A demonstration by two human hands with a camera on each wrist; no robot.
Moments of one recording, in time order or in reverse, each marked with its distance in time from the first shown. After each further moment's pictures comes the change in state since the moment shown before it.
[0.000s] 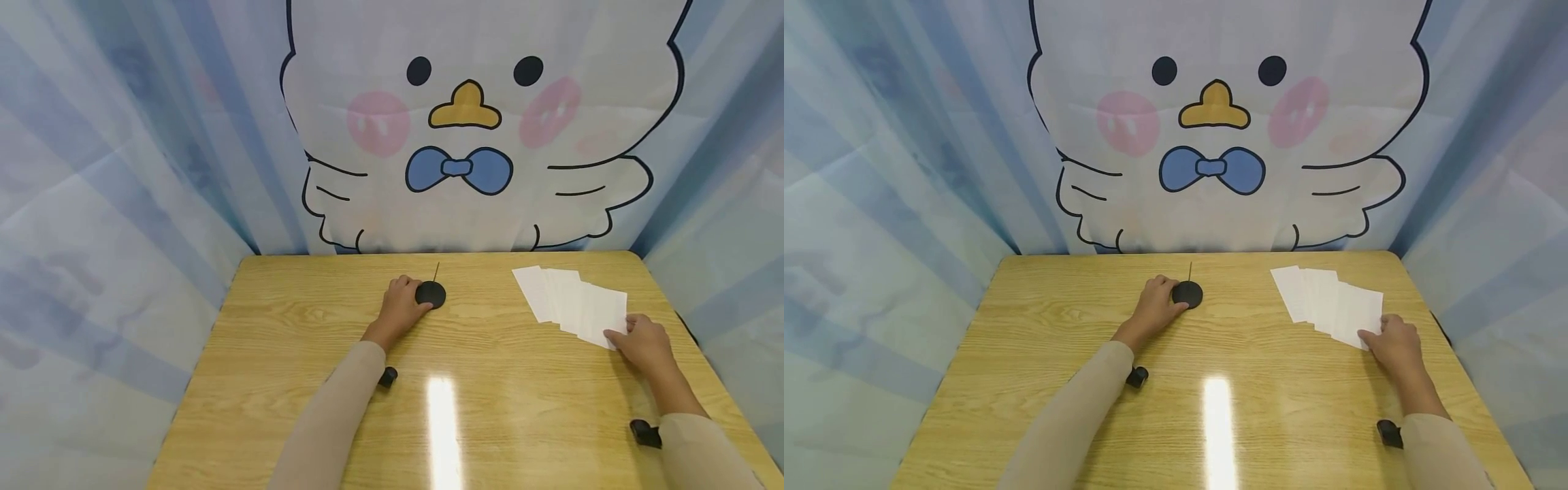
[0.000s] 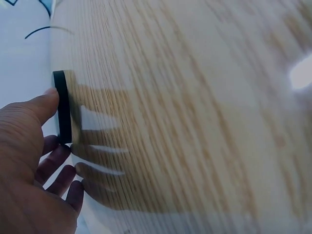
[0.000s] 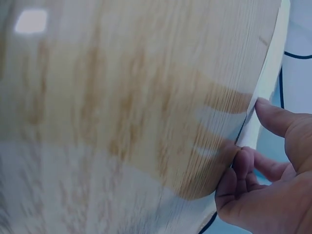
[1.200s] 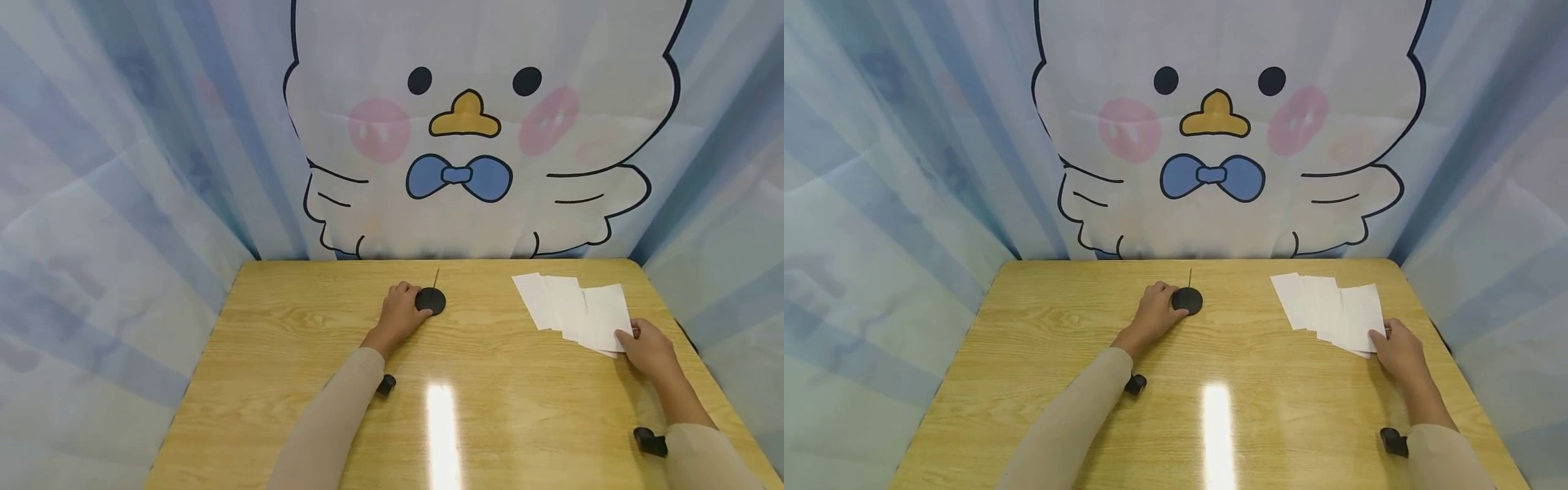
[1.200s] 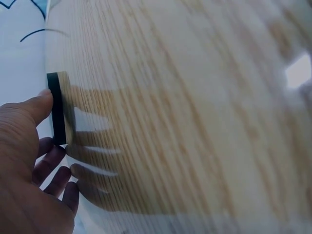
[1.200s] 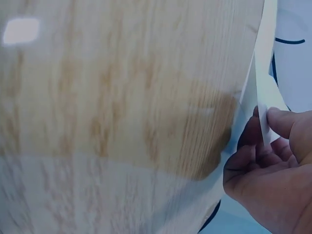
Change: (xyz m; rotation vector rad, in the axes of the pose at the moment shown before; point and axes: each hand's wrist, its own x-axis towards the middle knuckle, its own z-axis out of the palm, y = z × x) left_hand -0.001 0.000 0.000 0.031 0.025 0.007; right_hand 0.001 0.004 -0.008 0.070 -0.021 0.005
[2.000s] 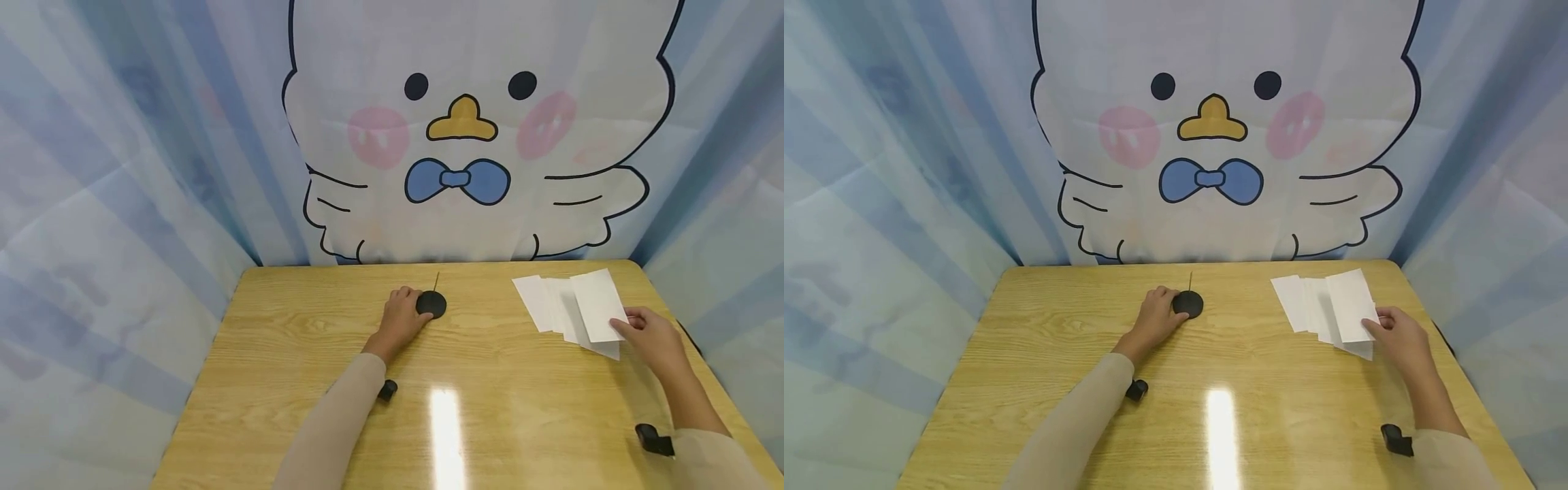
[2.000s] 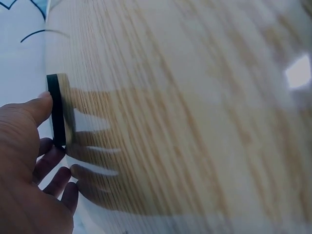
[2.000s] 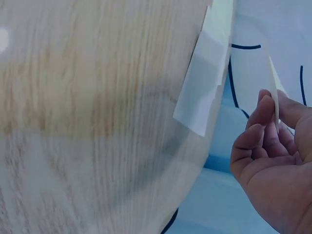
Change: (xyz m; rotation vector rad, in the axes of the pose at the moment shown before) left_hand -0.003 -0.001 0.006 0.018 0.012 0.014; right_hand -0.012 -0.027 -0.014 0.067 0.117 -0.130
